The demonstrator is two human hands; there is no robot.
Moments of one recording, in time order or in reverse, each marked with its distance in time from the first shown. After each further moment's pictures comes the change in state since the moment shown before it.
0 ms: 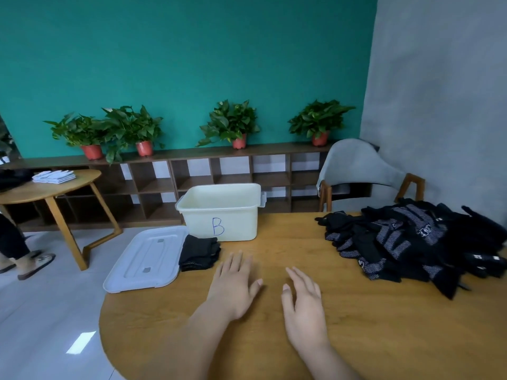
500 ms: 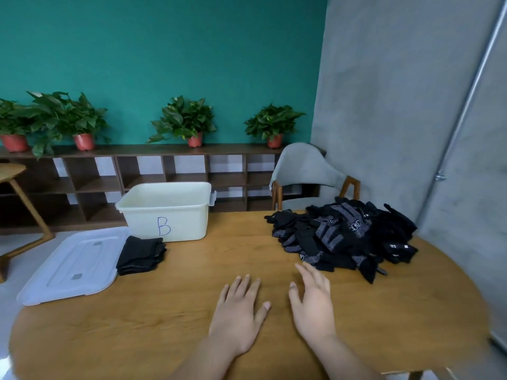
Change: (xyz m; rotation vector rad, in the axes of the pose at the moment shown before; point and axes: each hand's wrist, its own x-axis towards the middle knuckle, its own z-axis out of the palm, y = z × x) left_hand -0.033 0.131 0.053 -0.135 -0.017 0.177; right_hand 0.005 0.089 -0.108 -0.217 0.165 0.047
